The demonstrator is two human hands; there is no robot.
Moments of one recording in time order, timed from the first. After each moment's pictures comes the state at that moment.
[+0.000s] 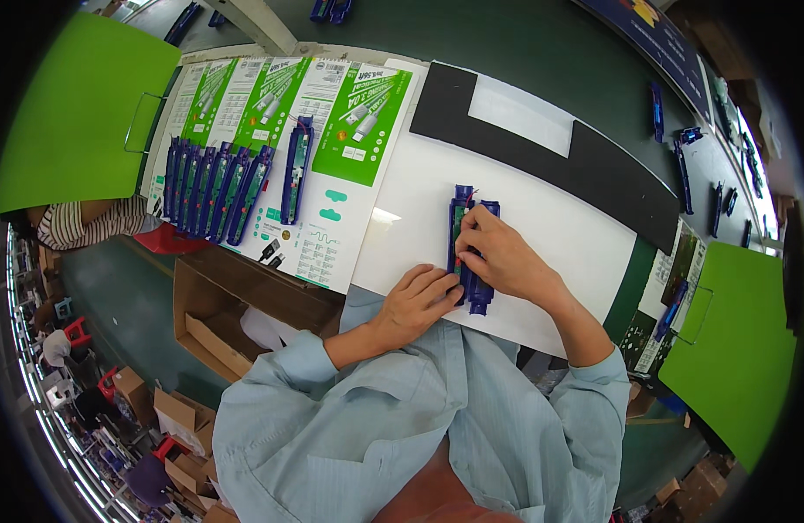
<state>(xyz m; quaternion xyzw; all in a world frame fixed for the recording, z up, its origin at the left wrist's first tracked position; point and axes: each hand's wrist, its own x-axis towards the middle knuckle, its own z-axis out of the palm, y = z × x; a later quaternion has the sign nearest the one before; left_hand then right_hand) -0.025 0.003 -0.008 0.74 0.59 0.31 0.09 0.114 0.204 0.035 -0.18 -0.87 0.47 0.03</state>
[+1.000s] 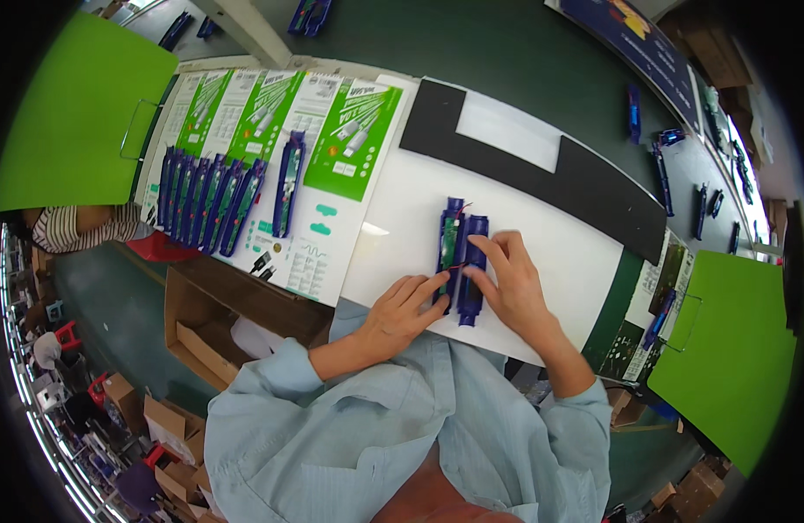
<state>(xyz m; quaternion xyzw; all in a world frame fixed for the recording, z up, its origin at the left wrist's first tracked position) -0.036 0.015 0.016 0.75 0.61 0.25 0.11 0.146 0.185 0.044 -0.29 -0.87 0.38 0.11</state>
